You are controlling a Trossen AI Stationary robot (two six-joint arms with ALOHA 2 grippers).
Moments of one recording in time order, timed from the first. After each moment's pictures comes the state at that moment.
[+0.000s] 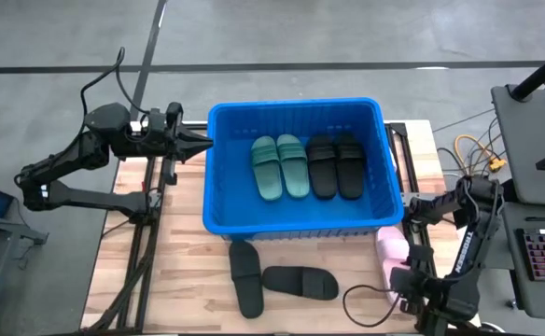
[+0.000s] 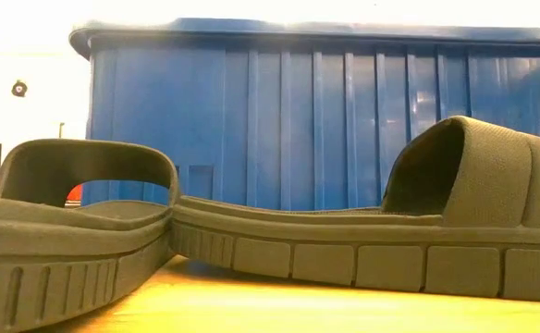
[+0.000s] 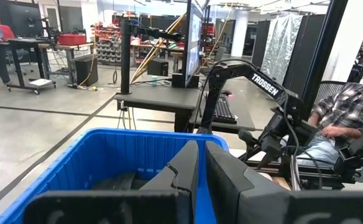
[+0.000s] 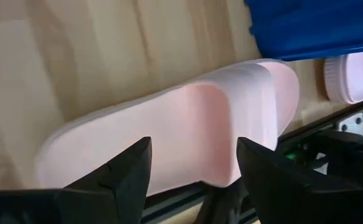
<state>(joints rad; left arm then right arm) 0.23 0.84 1.24 -0.38 0.17 -0.07 1.25 1.67 1.21 -1.42 0.23 1.49</state>
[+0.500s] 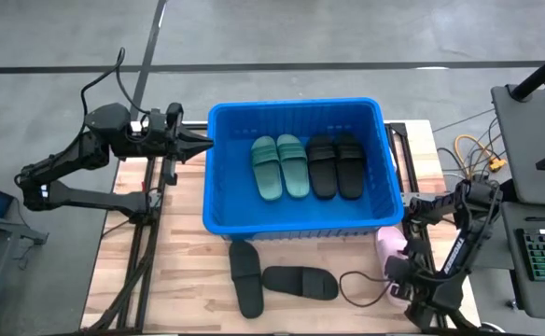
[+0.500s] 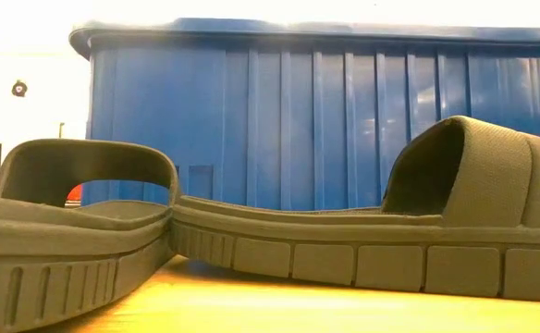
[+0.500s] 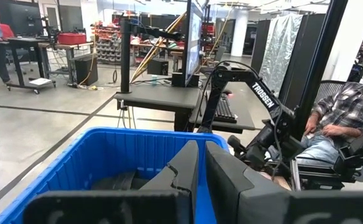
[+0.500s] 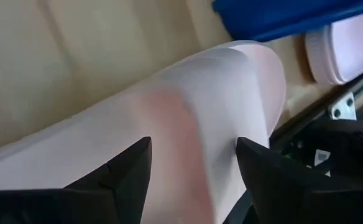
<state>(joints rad) 0.23 0.84 1.23 -0.38 0.17 -0.07 1.24 1.71 1.00 -1.33 0.23 1.62</state>
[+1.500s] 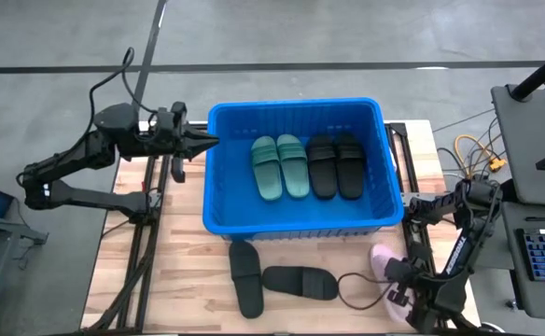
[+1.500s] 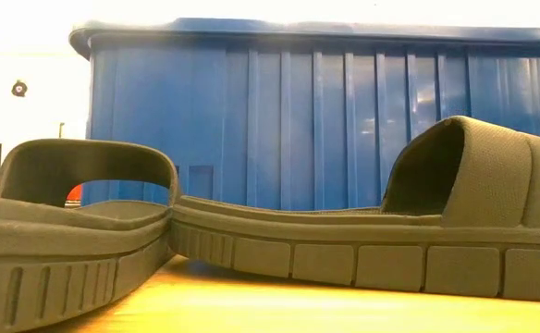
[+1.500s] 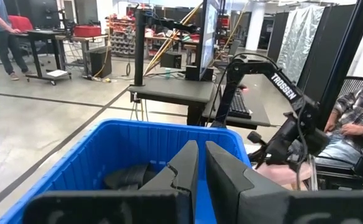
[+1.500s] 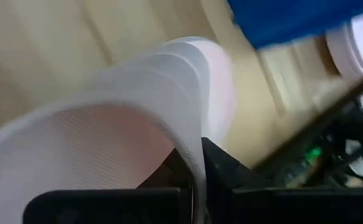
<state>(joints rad) 0.23 0.87 1.23 -0.38 0.11 -0.07 1.24 1.70 1.08 -1.32 0.26 1.72</state>
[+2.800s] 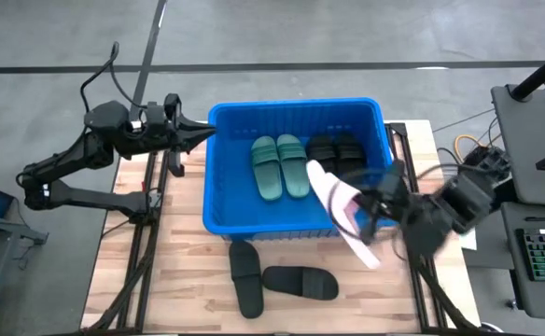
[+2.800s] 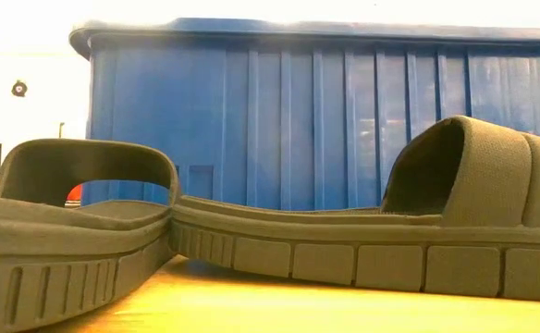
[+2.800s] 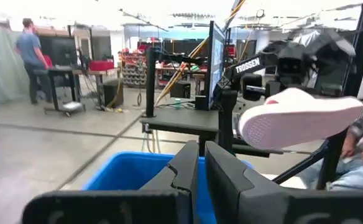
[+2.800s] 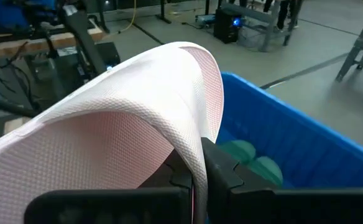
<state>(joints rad) 0.23 0.86 1.23 -0.26 0.07 -0.03 0.66 1.40 1.80 -1.13 1.06 0.69</state>
